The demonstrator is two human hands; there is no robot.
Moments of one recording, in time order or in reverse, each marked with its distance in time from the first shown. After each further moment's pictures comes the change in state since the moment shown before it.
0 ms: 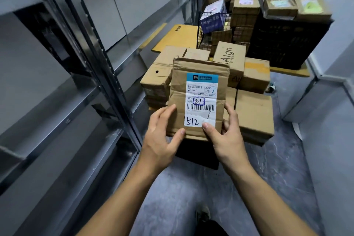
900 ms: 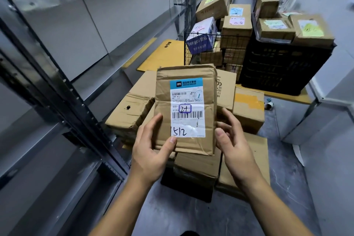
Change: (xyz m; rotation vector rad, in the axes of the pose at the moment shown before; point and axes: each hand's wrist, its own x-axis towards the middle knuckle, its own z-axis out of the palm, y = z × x) left_hand 0.155 -0.016 0.100 -0.196 0.161 -0.077; right_hand 0.178 0.011 -0.072 0.054 -0.136 -0.033
